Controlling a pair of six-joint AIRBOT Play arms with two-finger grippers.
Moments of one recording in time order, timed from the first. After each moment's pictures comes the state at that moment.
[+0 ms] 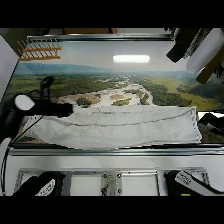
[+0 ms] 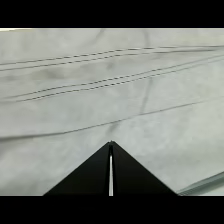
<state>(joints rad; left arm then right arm) -0.14 -1.08 0.96 1.11 -1.10 -1.50 -0.77 -1.26 1.01 -1.36 1.26 1.34</state>
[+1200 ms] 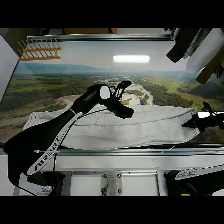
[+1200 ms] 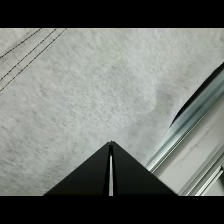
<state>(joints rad) -0.67 -1.68 1.50 1.02 -1.11 -1.50 -0.80 -1.79 1.18 -1.01 1.43 0.92</state>
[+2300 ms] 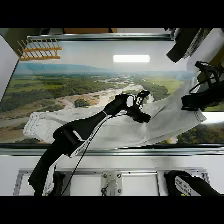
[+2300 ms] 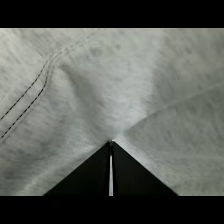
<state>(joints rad) -0.82 -2.12 1.88 1.01 -1.04 -1.55 -0.09 -1.12 1.40 -1.36 1.68 1.42</state>
